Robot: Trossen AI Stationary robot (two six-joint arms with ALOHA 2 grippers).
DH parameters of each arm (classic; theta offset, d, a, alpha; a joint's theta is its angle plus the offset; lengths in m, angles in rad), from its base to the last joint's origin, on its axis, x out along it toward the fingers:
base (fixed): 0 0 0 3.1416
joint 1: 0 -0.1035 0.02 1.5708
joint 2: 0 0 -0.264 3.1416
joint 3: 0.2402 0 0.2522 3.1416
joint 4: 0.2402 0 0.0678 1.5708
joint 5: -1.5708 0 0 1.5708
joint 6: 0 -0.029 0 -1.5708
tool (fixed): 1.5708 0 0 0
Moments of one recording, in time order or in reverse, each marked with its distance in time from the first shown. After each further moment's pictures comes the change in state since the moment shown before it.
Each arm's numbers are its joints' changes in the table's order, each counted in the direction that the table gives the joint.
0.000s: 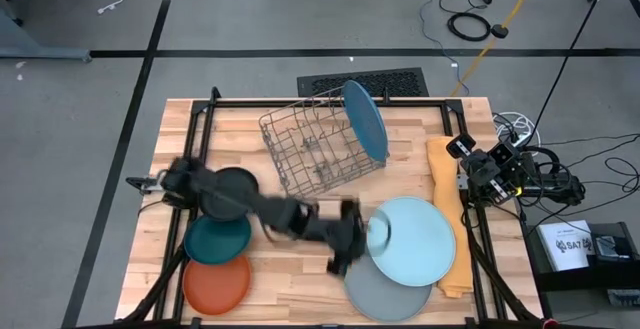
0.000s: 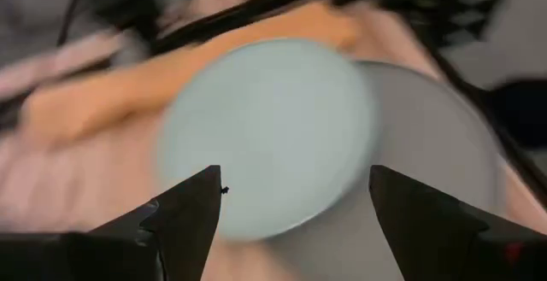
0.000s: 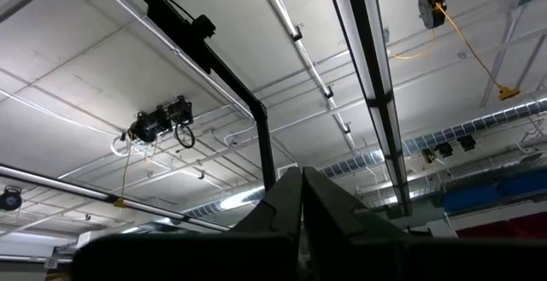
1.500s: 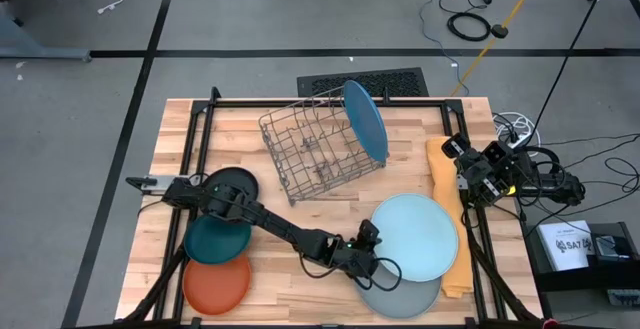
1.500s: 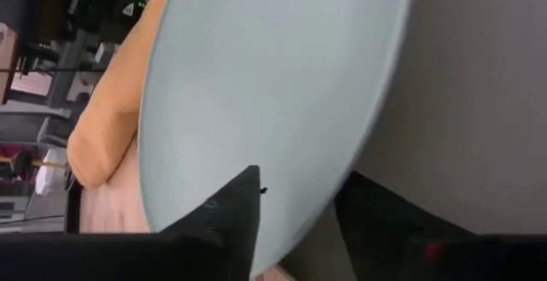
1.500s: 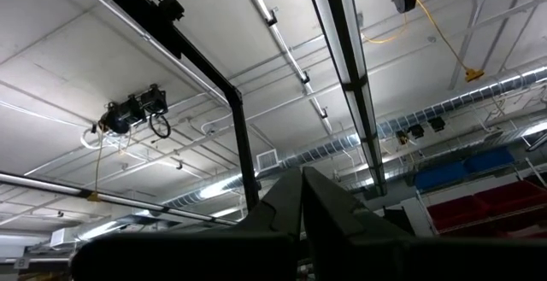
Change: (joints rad) left arm 0.009 0.390 0.001 -0.352 0.304 -0.475; right arm 0.000 0.000 0.000 0.077 -0.055 0.008
